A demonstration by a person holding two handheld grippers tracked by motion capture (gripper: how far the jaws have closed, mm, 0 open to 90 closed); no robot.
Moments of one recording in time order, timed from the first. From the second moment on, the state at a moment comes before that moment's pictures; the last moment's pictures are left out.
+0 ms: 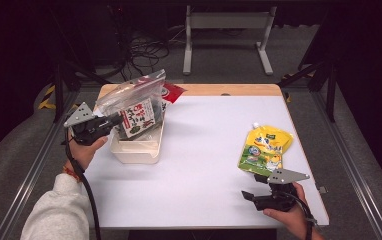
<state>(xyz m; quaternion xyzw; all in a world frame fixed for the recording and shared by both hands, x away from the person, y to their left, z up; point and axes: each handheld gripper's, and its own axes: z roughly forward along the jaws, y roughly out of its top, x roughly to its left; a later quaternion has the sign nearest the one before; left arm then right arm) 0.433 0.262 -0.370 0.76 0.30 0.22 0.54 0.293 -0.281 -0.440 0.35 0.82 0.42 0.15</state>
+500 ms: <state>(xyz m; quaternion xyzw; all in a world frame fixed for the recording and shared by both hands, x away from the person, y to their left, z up) 0.431 0.264 -0.375 0.75 0.31 0.23 0.54 0.293 -0.283 -0.437 0.35 0.82 0.42 0.15</state>
